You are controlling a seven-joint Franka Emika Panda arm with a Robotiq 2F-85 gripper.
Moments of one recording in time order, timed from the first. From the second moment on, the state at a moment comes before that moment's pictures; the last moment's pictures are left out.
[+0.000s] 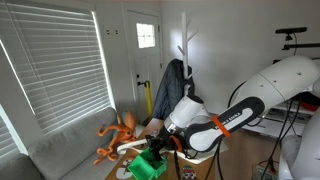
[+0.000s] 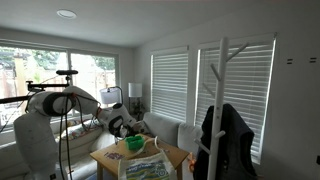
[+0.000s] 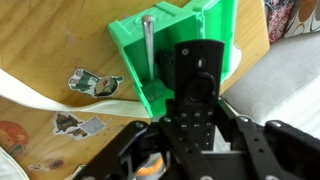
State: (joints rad) arm 0.02 -0.17 0.29 -2.45 0.25 2.88 0.68
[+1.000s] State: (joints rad) arm -0.01 -0.12 0.31 -2.42 0.11 2.87 0.76
